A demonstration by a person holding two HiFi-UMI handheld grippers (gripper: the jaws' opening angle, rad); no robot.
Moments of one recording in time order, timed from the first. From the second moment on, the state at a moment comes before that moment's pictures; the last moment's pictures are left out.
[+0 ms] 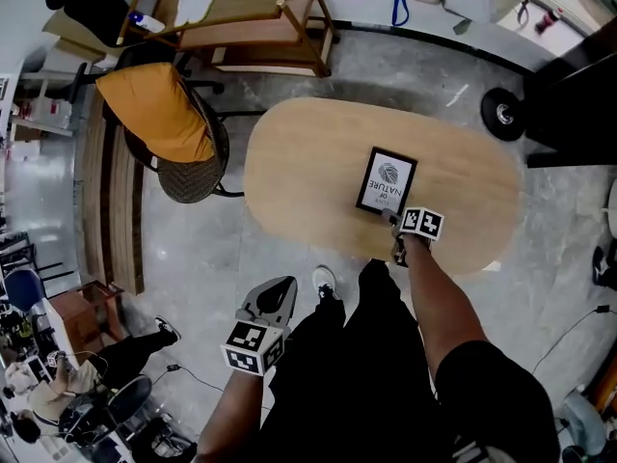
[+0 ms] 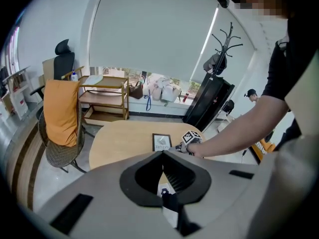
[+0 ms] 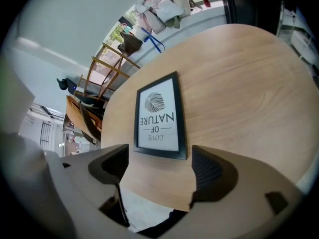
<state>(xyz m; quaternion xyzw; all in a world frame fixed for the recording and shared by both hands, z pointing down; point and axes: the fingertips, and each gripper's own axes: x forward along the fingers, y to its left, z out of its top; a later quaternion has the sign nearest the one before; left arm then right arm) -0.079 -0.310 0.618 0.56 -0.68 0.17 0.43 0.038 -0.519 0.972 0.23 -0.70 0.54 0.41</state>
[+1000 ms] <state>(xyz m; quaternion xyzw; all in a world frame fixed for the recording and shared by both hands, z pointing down) -0.005 -0.211 0.490 0.78 -0.55 0.10 0.28 0.083 -0.260 0.503 0.12 -0.93 0.34 0.10</state>
